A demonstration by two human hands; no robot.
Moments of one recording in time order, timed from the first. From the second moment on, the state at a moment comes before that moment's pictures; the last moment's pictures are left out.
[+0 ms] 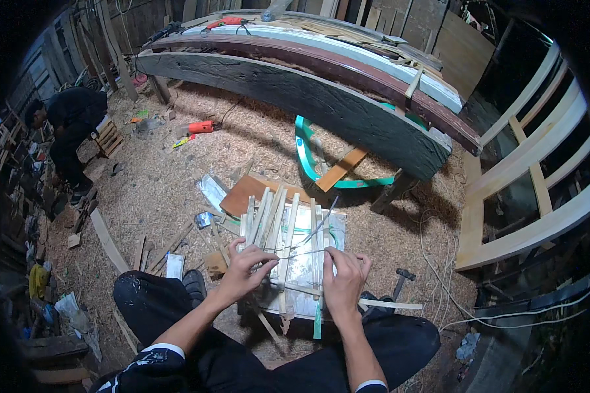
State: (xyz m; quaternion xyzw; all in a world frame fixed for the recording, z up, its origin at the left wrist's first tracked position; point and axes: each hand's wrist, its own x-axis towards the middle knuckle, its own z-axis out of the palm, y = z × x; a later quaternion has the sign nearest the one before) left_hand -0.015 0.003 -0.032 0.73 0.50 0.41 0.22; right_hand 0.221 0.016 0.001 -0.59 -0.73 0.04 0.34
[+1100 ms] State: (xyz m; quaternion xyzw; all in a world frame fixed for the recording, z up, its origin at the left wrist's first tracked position) left_hand -0.019 0.005 -0.044 0.77 0.50 0.30 0.26; right_hand 0.212 0.011 -0.009 -0.56 -0.78 0.00 0.28
